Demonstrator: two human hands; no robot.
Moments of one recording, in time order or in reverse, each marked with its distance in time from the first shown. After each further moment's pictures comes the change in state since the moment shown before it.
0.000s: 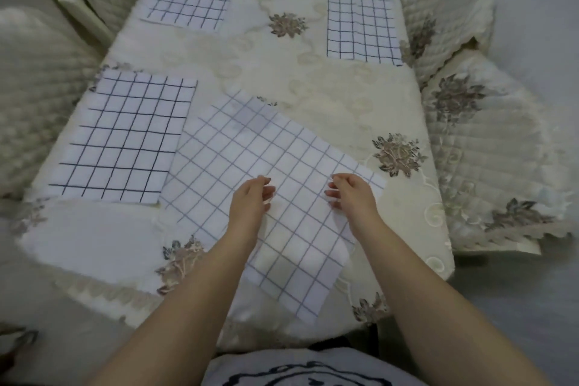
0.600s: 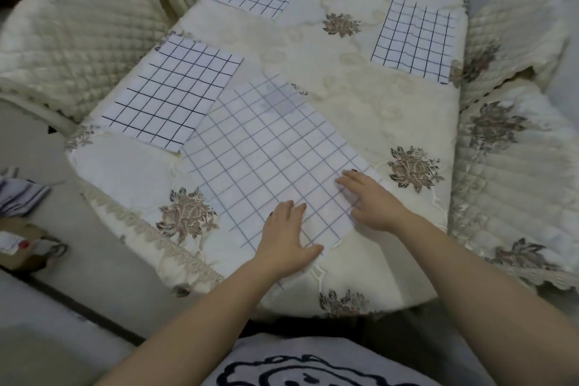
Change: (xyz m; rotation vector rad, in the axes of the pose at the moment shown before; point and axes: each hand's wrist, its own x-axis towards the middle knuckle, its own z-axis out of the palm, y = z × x) left_hand -0.083 -0.078 0.054 1.128 -0.117 0.313; right_hand 0.037 -0.011 -0.080 -1.315 -0.666 -0.739
